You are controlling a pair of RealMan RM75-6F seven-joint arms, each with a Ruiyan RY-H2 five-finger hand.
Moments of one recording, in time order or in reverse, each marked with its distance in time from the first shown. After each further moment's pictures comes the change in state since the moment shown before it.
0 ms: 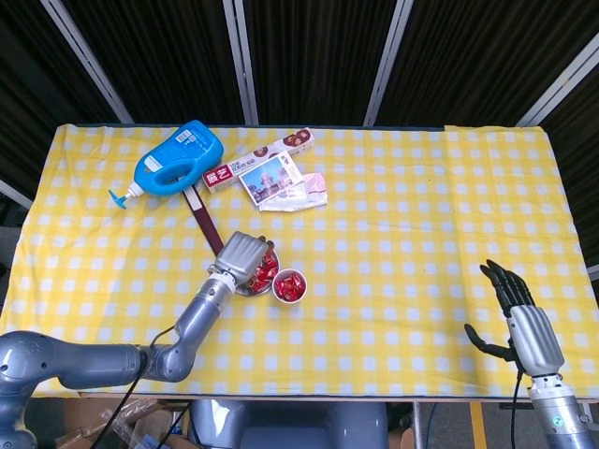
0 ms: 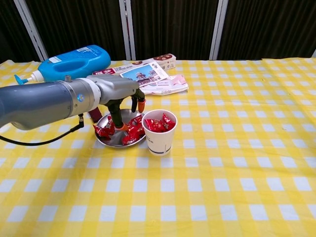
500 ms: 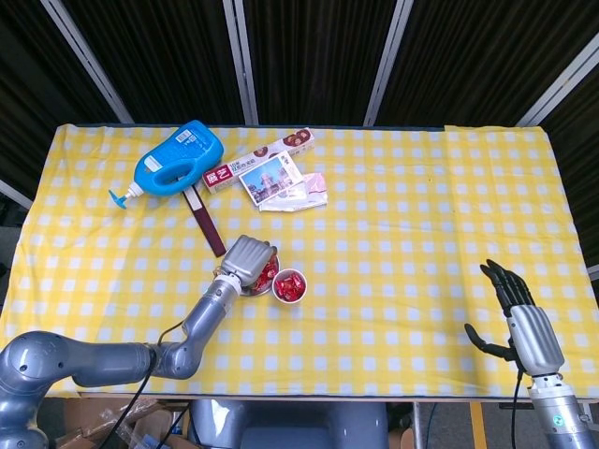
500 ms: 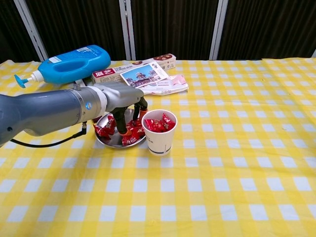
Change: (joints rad) left arm -0.021 -0.046 0.020 0.073 -0.012 -0.036 -0.006; right arm 0.001 0.000 0.001 0.000 0.002 -0.002 0.003
